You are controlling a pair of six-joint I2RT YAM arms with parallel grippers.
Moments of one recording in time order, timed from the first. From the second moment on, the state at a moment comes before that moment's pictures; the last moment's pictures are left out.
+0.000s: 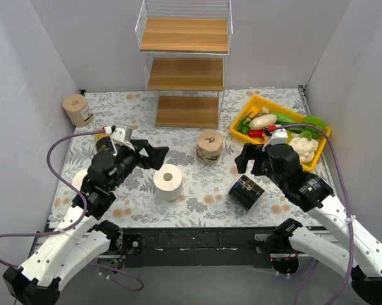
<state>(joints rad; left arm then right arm) -0.54 0.66 0.67 -0.02 0.04 -0.35 0.69 0.74 0.84 -0.58 0.26 0.44</state>
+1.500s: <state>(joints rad) -0.54 0.65 0.67 -0.03 0.03 -0.35 0.69 0.53 0.62 -1.01 0.41 1.20</state>
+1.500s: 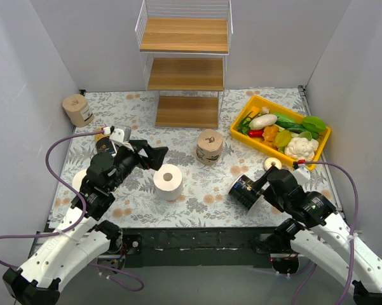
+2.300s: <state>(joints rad) -0.54 0.65 0.67 -0.03 0.04 -0.35 0.69 0.59 0.47 -0.52 0.17 0.83</state>
